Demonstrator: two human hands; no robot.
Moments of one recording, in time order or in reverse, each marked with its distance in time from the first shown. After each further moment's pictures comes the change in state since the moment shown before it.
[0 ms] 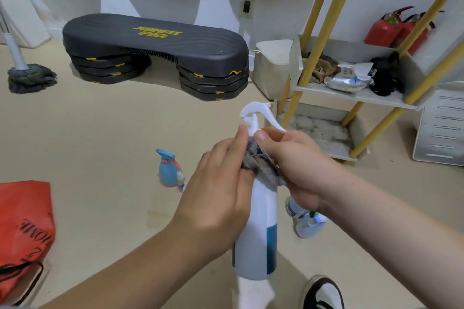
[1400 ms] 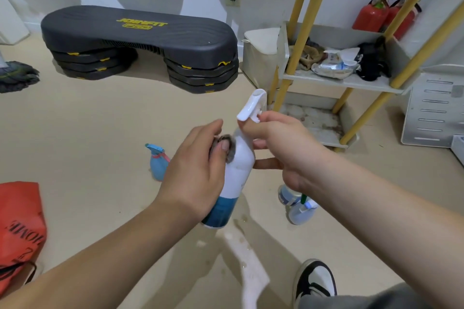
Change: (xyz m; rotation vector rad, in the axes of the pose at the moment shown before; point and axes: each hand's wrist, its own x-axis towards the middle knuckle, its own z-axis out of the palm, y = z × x) left_hand 0.014 -0.005 0.002 -0.073 0.109 -0.126; right_hand 0.003 0.001 -0.008 0.004 0.147 0.003
